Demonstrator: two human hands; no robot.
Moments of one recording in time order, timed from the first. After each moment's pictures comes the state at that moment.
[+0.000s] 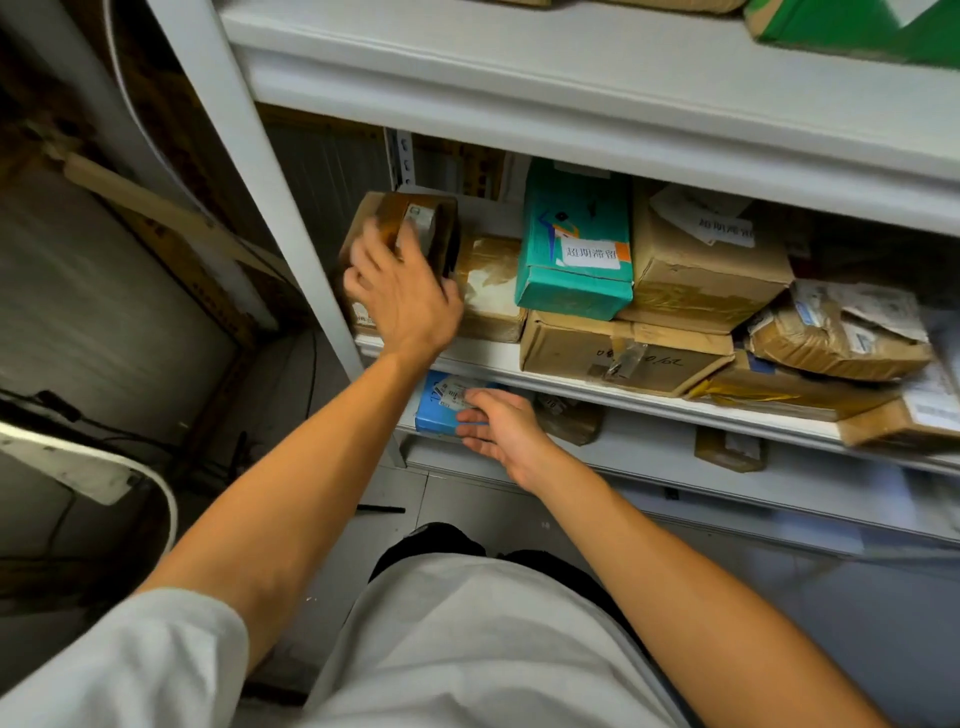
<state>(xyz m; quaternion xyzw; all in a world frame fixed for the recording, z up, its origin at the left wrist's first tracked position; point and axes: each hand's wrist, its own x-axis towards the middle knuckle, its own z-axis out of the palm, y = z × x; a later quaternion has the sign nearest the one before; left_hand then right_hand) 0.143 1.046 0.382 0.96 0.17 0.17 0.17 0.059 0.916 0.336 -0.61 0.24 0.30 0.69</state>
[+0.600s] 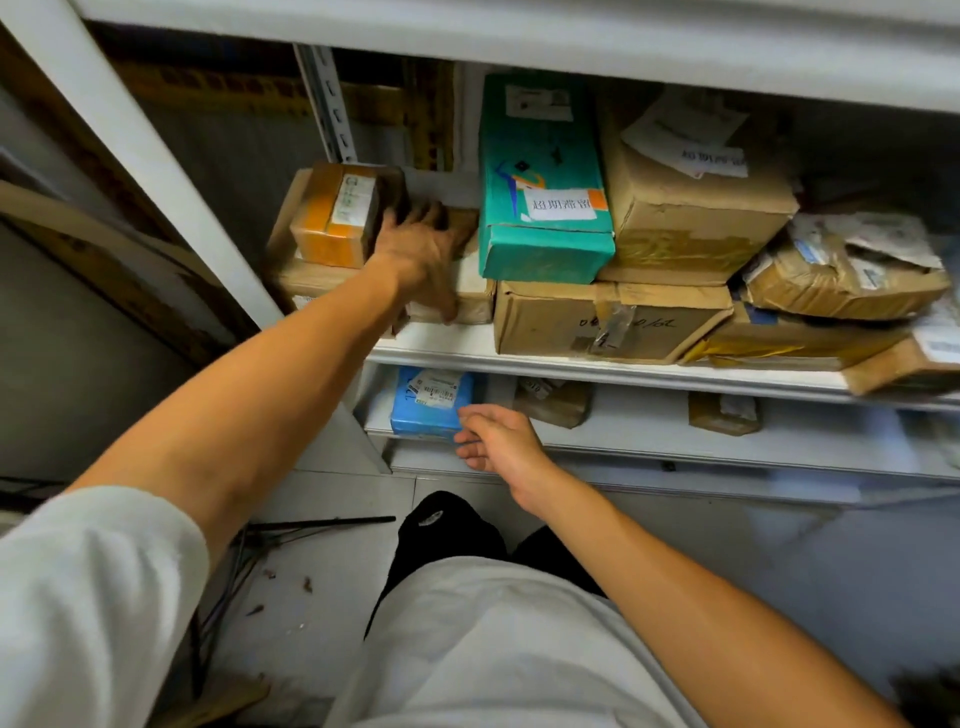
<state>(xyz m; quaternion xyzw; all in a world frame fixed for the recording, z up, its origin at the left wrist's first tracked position) 0.227 1.027 0.355 0.98 -0.15 -0.09 -0.07 0.046 0.892 0.272 -0.64 0.23 0.26 0.68</state>
